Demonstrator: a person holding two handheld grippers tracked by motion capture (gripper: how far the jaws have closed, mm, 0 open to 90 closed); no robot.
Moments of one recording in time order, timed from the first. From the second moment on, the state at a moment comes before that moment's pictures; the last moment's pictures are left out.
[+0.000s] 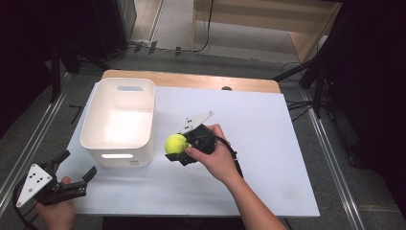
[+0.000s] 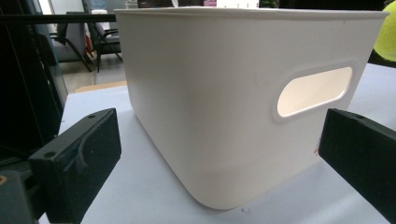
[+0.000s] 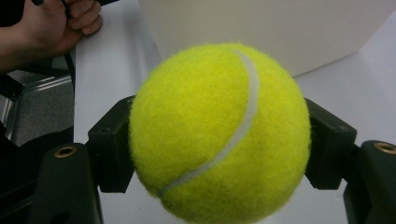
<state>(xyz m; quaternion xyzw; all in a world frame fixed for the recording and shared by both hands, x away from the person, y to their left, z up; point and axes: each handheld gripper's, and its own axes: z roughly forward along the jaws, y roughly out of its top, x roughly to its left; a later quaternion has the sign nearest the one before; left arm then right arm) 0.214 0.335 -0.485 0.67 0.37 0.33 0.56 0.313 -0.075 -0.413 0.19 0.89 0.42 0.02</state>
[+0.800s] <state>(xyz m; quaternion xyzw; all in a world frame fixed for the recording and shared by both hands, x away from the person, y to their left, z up) 0.214 0.335 -0.485 0.67 0.37 0.33 0.56 0.319 -0.061 -0.397 0.19 0.89 0.42 0.02</state>
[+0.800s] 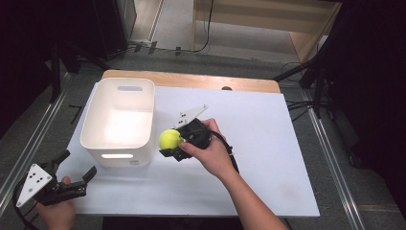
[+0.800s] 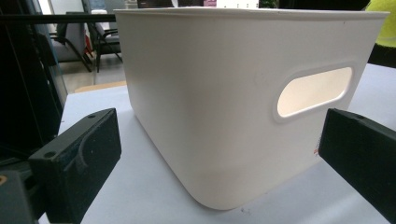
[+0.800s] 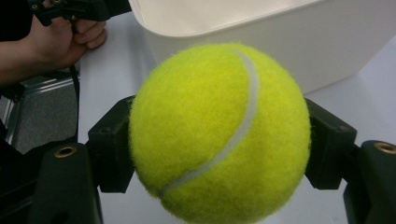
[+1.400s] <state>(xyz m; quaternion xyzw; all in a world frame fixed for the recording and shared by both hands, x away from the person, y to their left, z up) 0.215 0.335 -0.485 0.67 0.37 0.33 0.56 0.324 -0.054 -0.385 0.17 0.89 0.43 0.03</state>
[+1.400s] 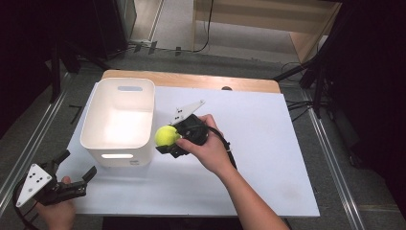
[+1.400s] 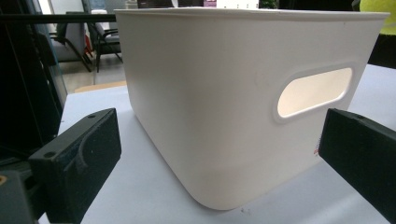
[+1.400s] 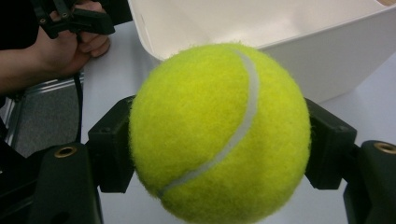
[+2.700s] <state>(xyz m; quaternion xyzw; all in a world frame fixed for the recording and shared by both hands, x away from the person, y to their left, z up) 0.215 0.336 -0.485 0.67 0.37 0.33 0.56 0.332 -0.036 -0.369 0.16 0.89 0.43 0.03</state>
